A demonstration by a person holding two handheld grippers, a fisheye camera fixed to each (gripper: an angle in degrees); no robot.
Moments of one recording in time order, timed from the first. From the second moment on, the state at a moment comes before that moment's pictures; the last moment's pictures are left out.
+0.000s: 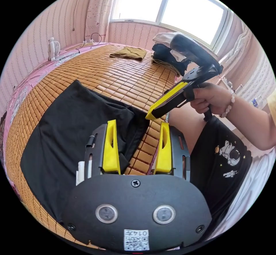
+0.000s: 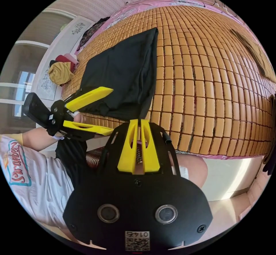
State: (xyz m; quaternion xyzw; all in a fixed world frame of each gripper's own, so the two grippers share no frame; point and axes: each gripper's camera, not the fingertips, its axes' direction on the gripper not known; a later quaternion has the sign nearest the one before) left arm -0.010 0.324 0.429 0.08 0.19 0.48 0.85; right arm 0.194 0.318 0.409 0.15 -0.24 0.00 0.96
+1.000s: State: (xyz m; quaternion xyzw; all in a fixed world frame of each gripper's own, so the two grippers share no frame) left arm -0.089 0.385 0.356 0.10 0.19 0.50 0.84; right arm 0.327 0.372 0.434 0.32 -0.36 0.20 0.85
